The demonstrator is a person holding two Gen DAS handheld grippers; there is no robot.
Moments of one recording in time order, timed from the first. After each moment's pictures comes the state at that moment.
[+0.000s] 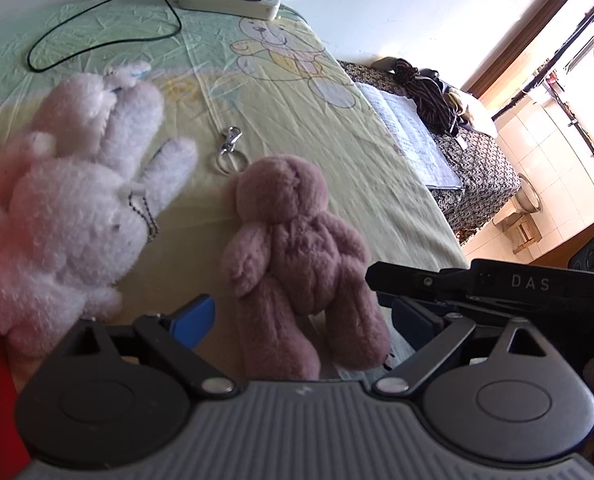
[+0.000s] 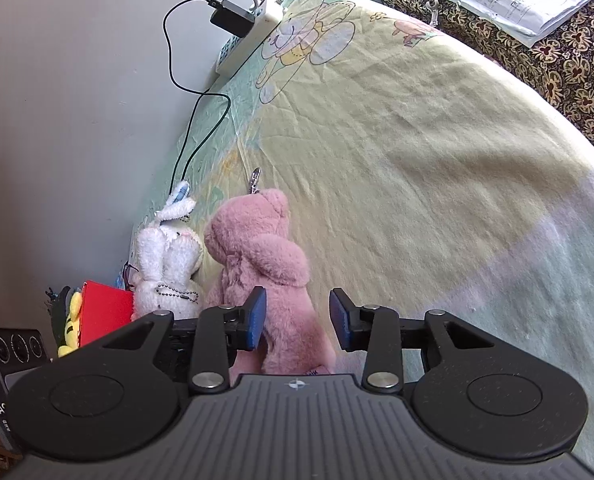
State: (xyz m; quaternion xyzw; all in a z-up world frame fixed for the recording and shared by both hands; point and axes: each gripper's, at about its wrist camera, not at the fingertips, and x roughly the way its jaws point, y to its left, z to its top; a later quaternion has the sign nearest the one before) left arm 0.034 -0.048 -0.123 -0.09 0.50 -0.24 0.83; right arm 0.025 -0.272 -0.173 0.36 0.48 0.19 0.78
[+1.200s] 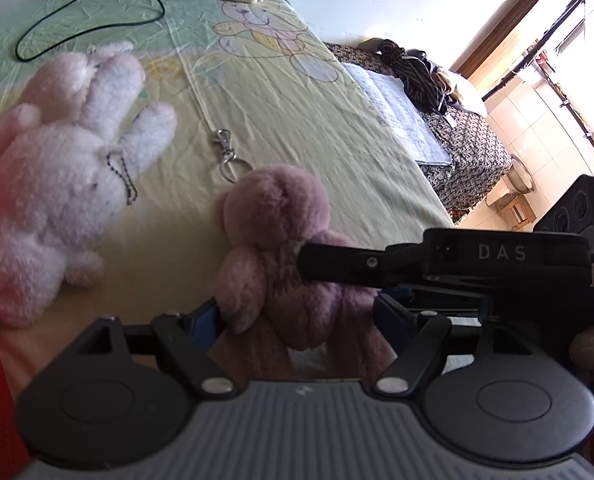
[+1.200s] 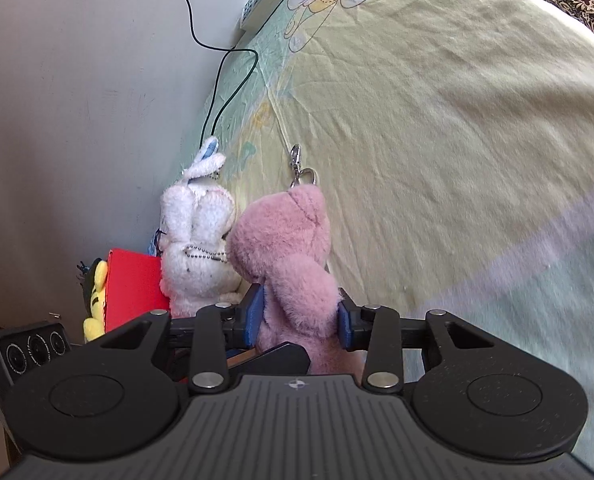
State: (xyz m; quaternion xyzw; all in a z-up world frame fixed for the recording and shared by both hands) left arm 0.012 -0.052 -0.129 -0.07 0.51 -0.26 0.82; right arm 0.020 -0.255 -0.183 0.37 0.51 0.25 0.73
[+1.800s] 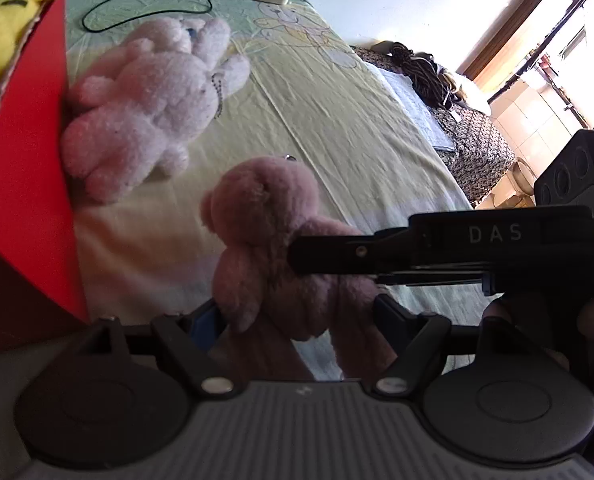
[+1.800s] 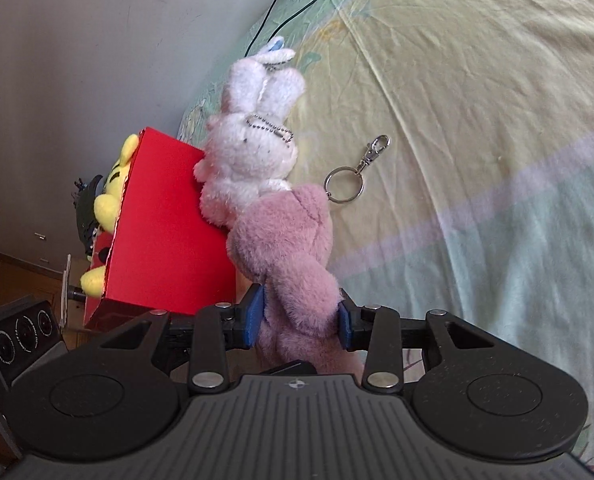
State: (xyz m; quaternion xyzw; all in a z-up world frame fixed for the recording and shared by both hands) left arm -0.069 0.010 -0.122 -0.08 0.50 -0.23 0.83; right arm -0.033 -0.195 -0.163 0.28 0.53 0.30 0.74
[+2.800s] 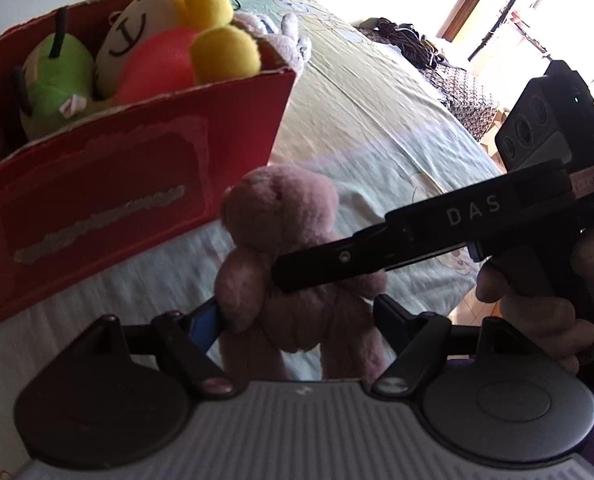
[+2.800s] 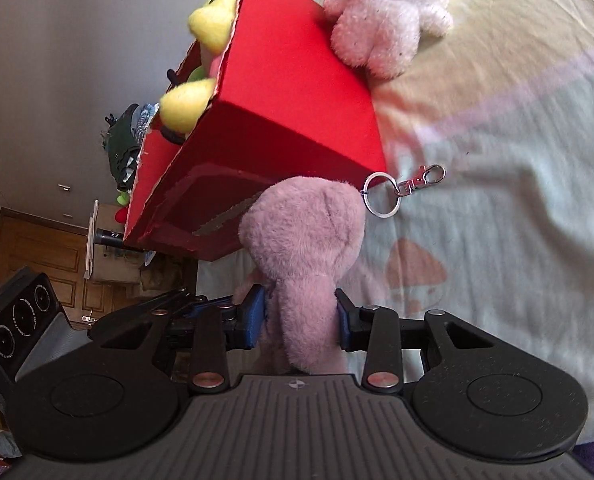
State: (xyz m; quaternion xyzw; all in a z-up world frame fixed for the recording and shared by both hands) left arm -0.152 0.151 -0.101 -0.01 0.51 -0.28 0.82; right arm -0.119 -0.067 -0.150 0.28 0.57 0.35 0.69
